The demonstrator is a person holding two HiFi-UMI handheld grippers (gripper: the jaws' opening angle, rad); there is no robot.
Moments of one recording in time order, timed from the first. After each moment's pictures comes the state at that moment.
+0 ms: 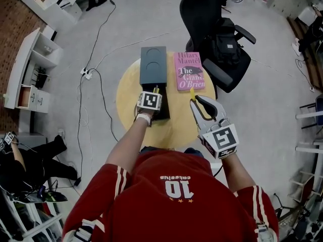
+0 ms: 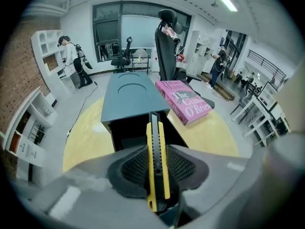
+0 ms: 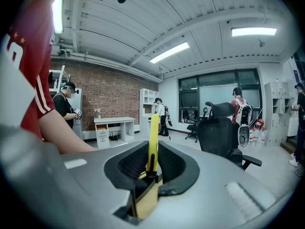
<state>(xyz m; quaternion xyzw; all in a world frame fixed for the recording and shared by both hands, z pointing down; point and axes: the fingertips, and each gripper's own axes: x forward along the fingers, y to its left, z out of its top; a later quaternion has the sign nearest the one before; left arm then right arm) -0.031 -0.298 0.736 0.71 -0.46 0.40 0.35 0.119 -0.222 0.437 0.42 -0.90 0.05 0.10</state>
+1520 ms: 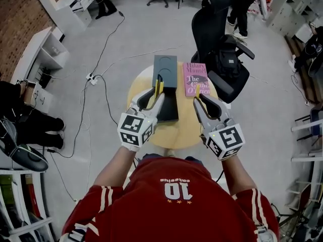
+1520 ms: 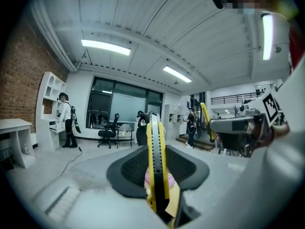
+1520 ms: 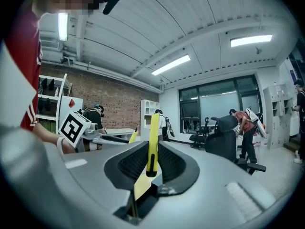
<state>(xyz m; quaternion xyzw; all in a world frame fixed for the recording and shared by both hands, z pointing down) -0.054 -0.213 0.411 0.88 -0.47 0.05 0.08 0.068 -0.180 0.360 0.42 -0.91 0.02 0.04</state>
